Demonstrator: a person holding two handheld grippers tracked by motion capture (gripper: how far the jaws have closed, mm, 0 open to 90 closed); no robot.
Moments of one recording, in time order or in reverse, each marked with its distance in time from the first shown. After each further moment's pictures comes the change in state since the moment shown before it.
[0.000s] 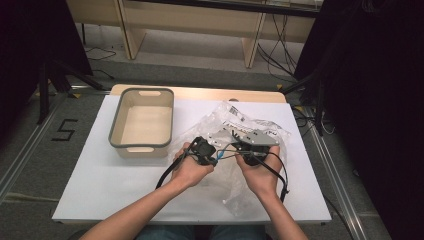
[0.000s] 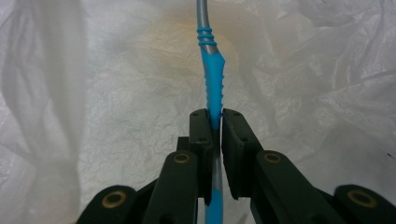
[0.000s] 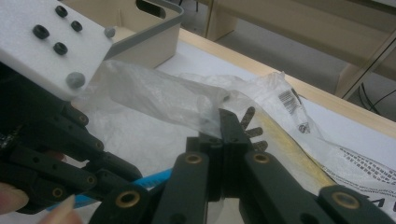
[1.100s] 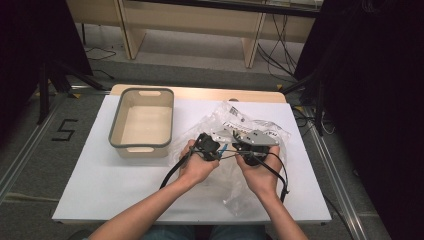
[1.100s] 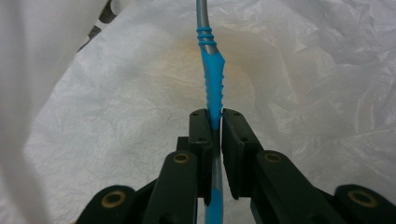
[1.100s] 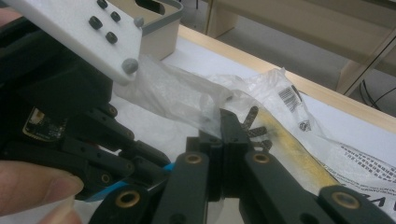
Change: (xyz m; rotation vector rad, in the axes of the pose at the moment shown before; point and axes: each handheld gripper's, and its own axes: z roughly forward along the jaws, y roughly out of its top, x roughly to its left) left arm 0.001 0.011 0.015 -0.059 0.050 -0.026; right arm -0.001 -0.002 0.002 0.008 0.001 0.004
